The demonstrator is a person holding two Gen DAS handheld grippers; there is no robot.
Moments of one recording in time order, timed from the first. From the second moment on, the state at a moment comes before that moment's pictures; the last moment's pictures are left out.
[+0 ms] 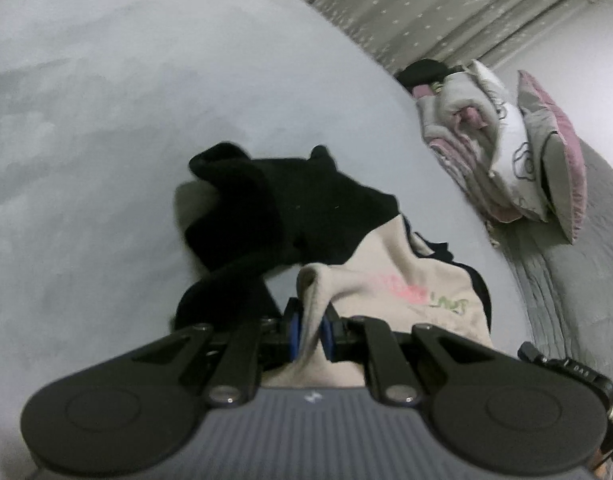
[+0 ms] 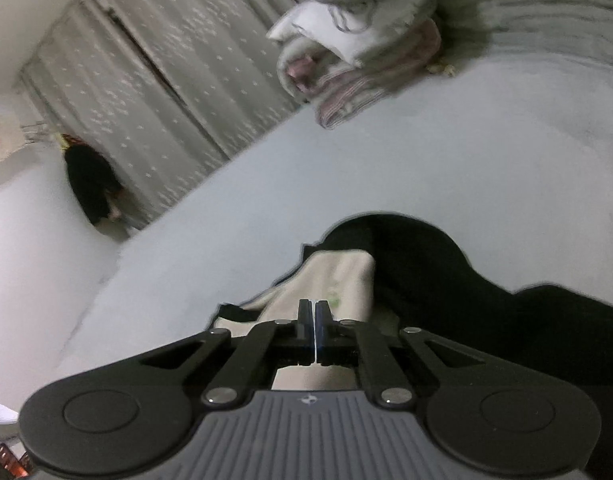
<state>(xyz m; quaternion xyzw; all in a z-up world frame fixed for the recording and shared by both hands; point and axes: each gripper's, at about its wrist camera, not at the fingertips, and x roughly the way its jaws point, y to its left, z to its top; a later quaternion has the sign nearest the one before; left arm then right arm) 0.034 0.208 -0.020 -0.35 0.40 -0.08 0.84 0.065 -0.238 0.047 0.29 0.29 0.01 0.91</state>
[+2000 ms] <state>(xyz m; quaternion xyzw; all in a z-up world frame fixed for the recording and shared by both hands) -0.104 0.175 -0.005 -0.20 0.54 -0.17 0.80 -0.102 -0.267 0.053 0.11 0.40 -0.08 0.91</state>
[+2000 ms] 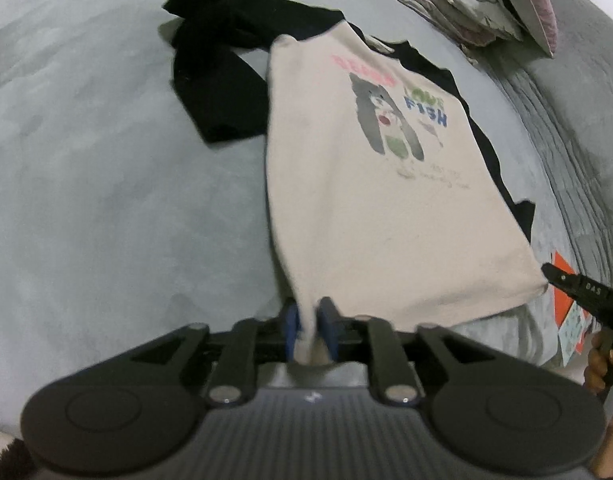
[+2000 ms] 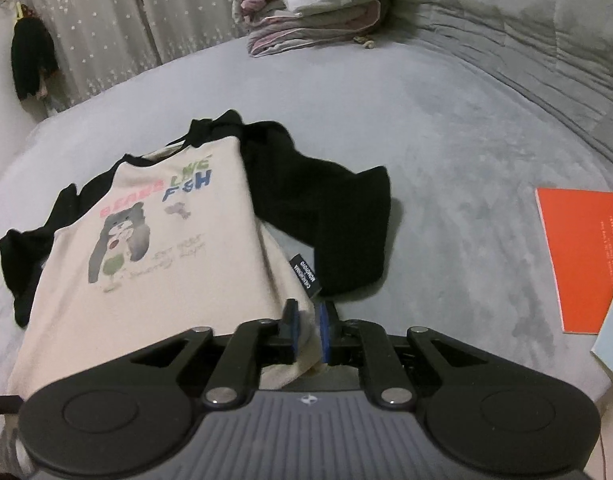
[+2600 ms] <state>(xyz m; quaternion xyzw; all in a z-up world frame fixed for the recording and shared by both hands) -0.020 0.239 -0.001 -0.26 0.48 -0.05 0.84 -0.049 -0.304 0.054 0.13 0.39 -0.10 0.90</state>
